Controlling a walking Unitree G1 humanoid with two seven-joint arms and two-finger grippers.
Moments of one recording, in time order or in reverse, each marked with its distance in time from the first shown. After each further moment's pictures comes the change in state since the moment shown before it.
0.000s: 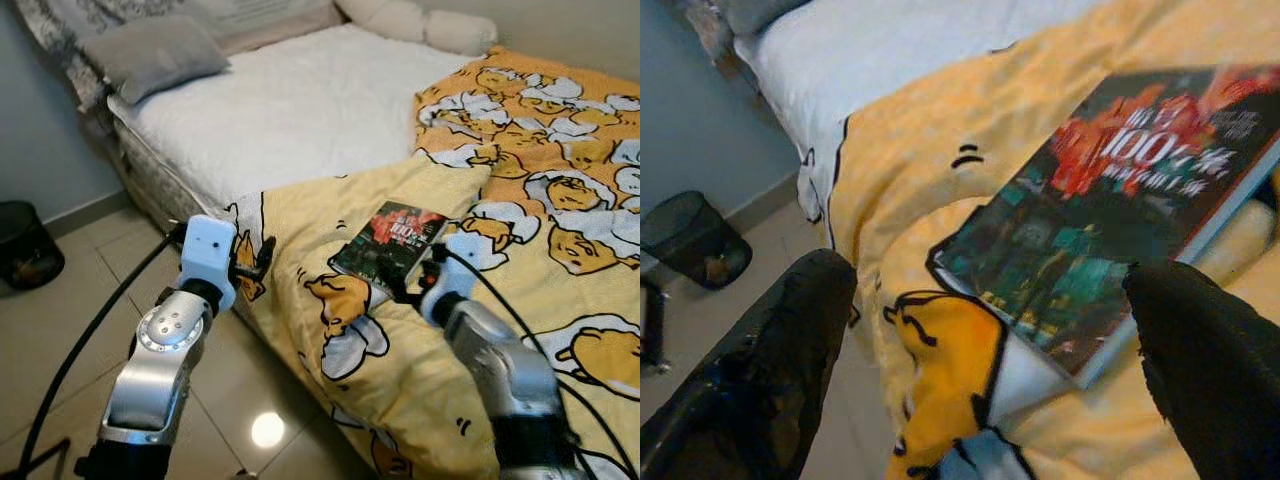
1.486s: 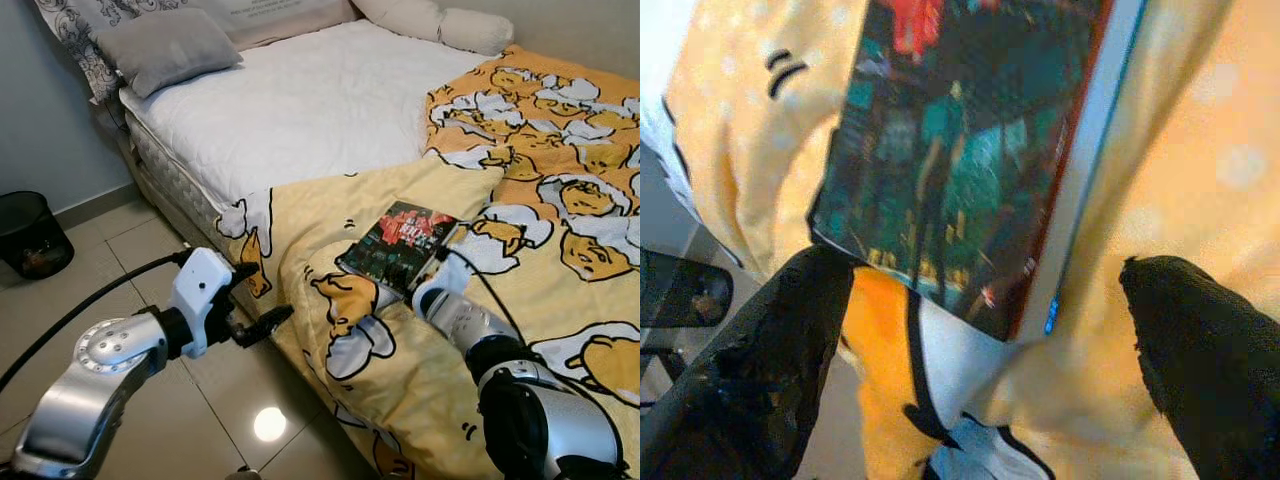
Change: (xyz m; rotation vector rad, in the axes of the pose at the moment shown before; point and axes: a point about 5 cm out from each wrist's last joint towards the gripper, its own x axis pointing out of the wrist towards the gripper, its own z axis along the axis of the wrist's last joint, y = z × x) left arm -0.045 0.005 -0.003 0.046 0.109 -0.578; right arm 0.047 -0.035 -0.029 0.393 0.193 -0.263
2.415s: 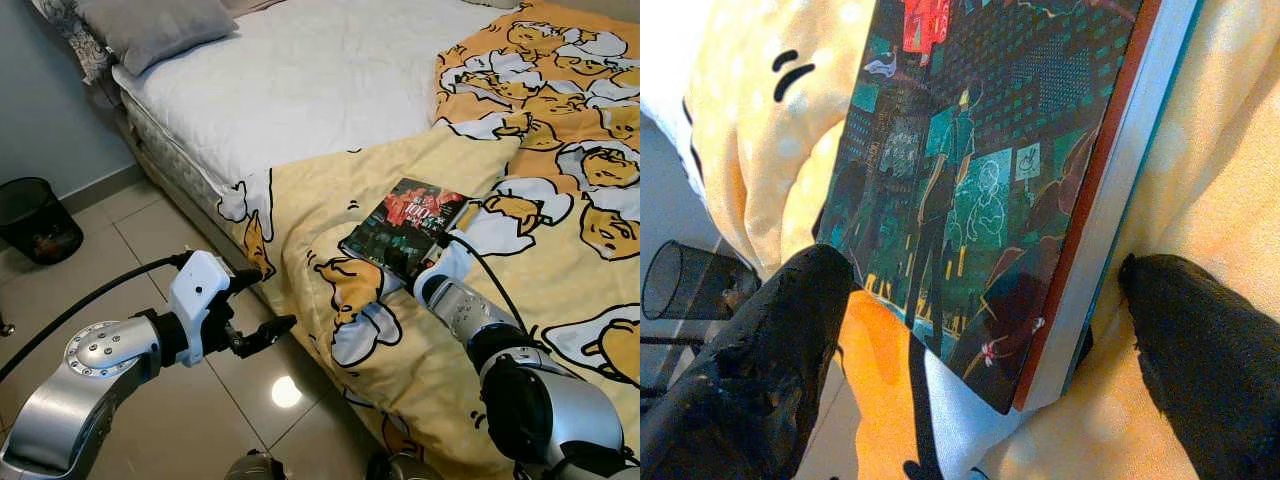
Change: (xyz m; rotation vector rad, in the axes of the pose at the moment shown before) left arm -0.006 -0.007 0.007 -0.012 0.013 -0.057; right arm 0.000 0.011 0.018 -0.032 -0.069 0.099
